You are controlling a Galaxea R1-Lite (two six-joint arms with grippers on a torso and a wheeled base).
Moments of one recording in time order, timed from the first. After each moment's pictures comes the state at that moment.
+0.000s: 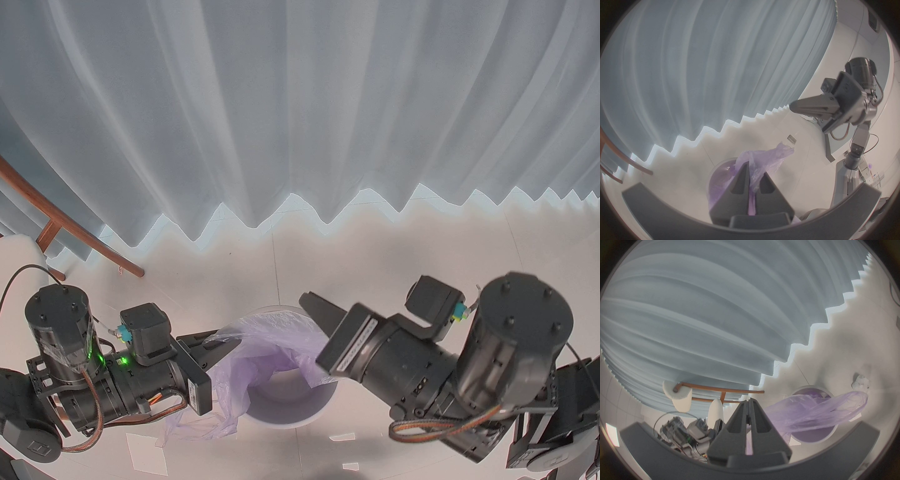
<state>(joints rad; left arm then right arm) -0.66 1.47 -0.35 -0.89 -0.08 0.06 1.13 1.70 -0.74 -0.88 -0.44 0.83</state>
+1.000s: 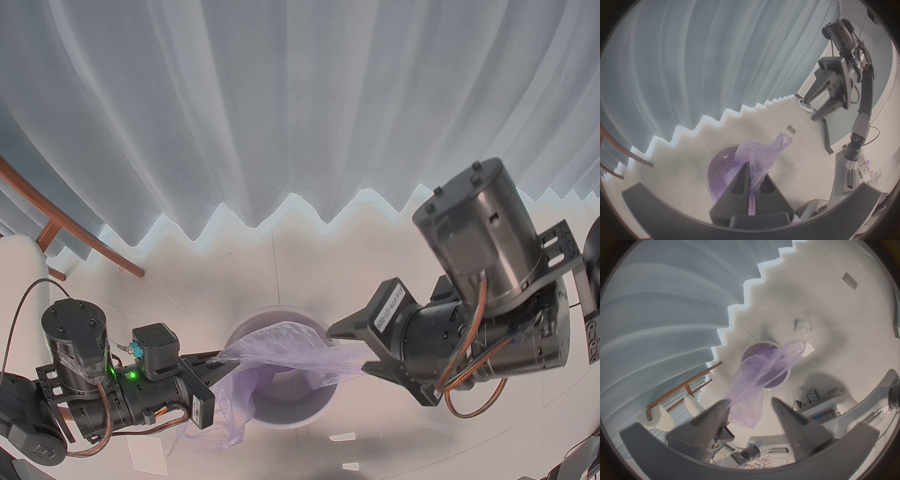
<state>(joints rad) -0.66 1.49 -0.32 -0.85 -0.07 0.06 1.03 1.65 -1.31 0.44 -0.19 1.47</state>
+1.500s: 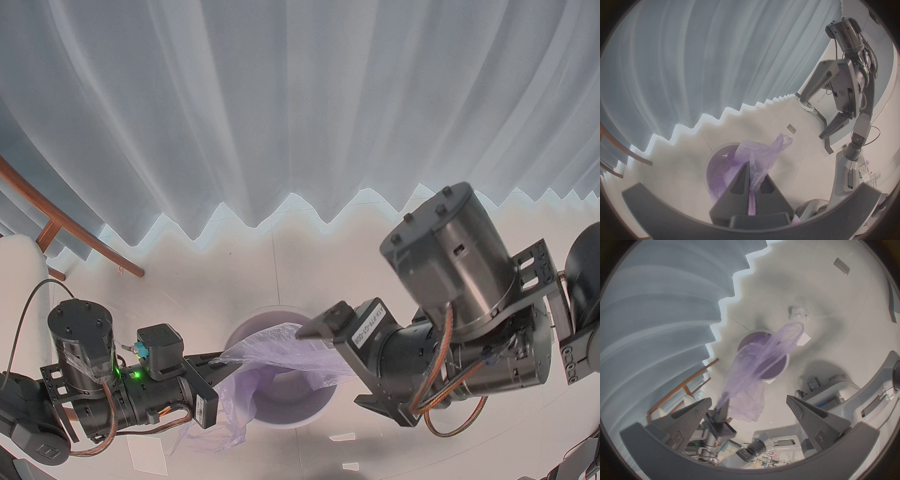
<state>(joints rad) -0.66 1.51 -0.33 -0.85 -0.07 0.06 1.07 1.69 -1.30 0.42 -0.16 1.60</state>
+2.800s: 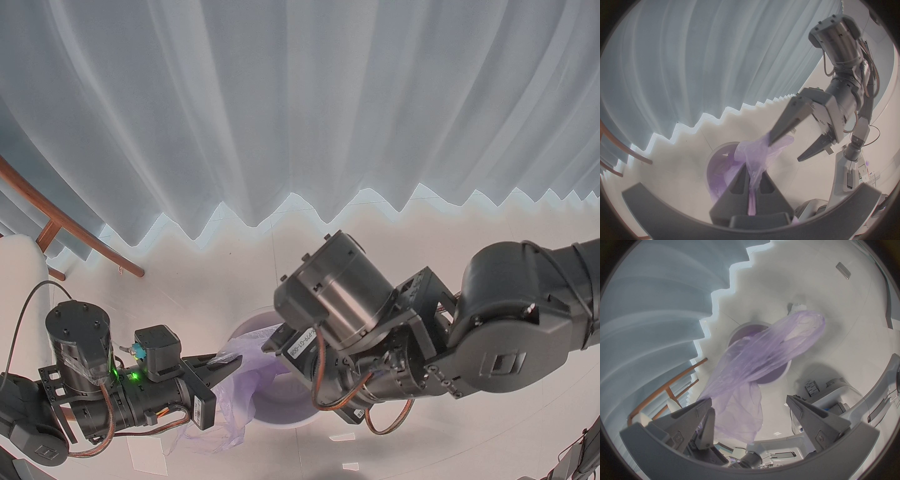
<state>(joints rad) -0.66 1.50 -0.32 -0.85 -0.07 0.05 1.06 1.92 -1.45 0.45 -0.17 1.58</state>
